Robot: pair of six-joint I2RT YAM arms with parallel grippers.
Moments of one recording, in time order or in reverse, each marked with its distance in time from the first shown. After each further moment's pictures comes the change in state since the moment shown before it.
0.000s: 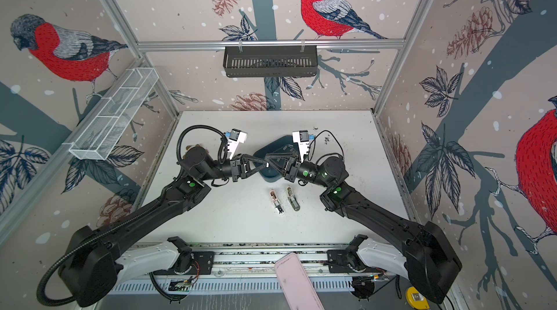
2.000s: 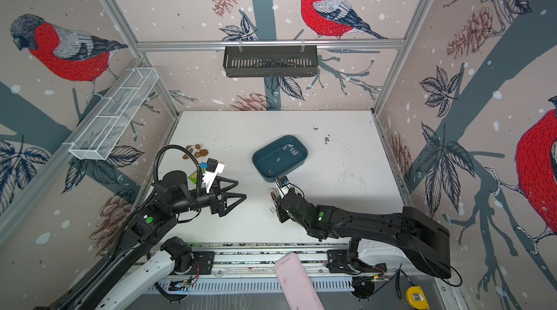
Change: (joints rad) left arm 0.067 -0.534 -0.128 -0.890 -0.237 0.543; right arm 0.446 0.069 -0.146 -0.725 0.916 -0.478
